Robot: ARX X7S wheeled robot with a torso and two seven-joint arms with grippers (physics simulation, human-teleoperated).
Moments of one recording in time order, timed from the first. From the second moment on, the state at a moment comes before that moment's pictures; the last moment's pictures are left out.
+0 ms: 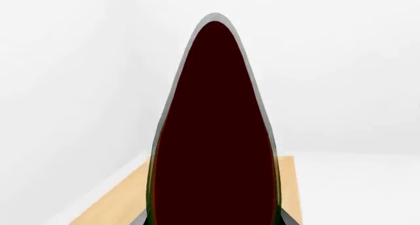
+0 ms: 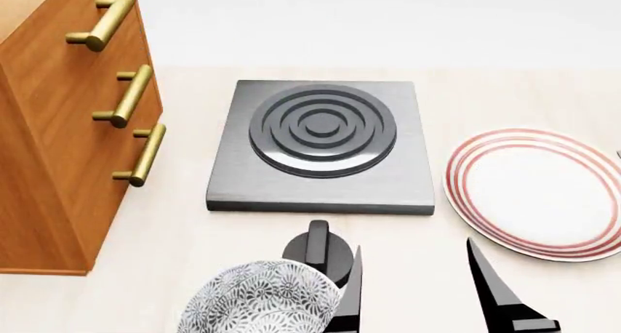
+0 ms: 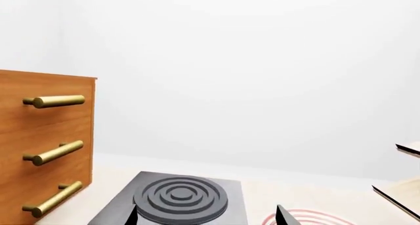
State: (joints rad) left arm -1.45 -0.36 0.33 -0.62 -0.35 -0.65 -0.23; right arm 0.03 0.42 -0.27 -0.72 0.29 0.37 0.40
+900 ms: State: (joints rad) left arm -1.38 -0.37 0.31 -0.60 -0.35 -0.62 -0.25; right arm 0.03 0.43 -0.29 -0.73 0.29 0.37 0.41
